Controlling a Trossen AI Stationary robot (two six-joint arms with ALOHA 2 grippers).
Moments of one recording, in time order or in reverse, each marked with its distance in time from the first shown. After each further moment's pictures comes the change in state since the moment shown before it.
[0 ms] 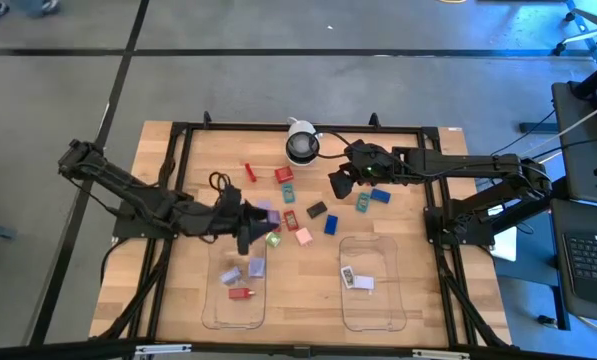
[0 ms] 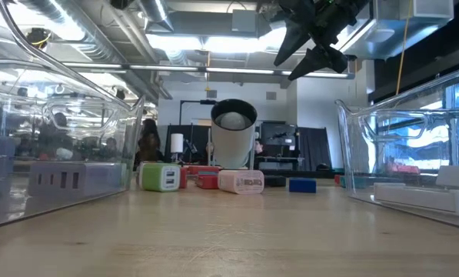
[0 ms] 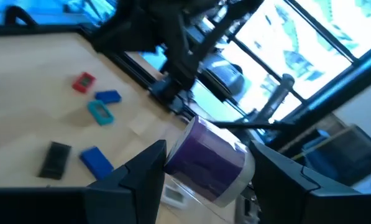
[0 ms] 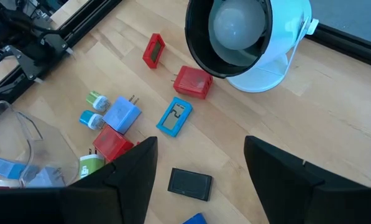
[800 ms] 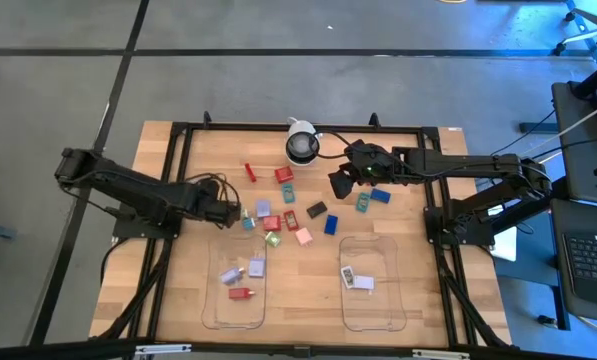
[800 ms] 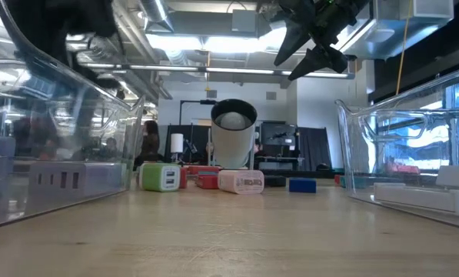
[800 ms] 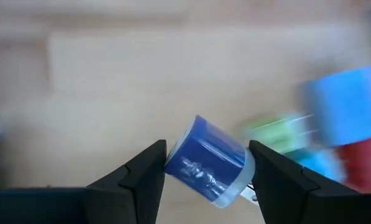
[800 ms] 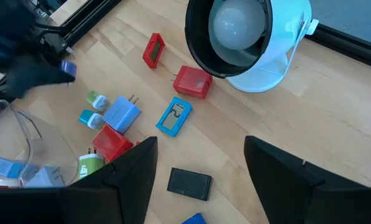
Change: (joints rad) left arm 0.292 0.015 -0.235 -0.926 0.216 -0.828; right arm 0.000 0.000 0.000 -0.001 0.000 -0.004
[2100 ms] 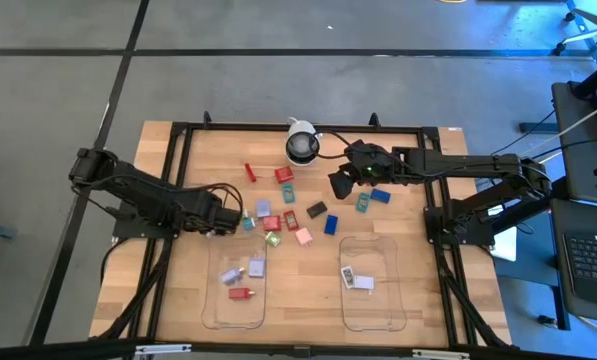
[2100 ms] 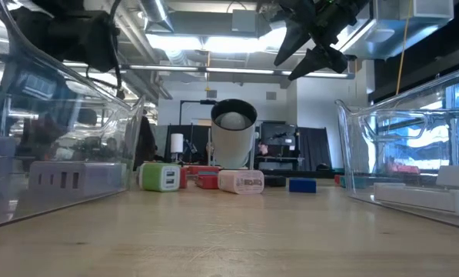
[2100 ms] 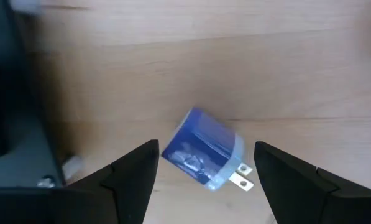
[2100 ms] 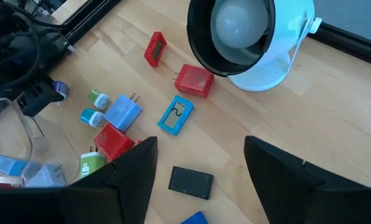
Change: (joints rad) left arm -0.011 0.181 -0.011 -0.074 0.387 -0.045; right arm 0.000 0.000 0.000 -0.001 -0.008 -0.003
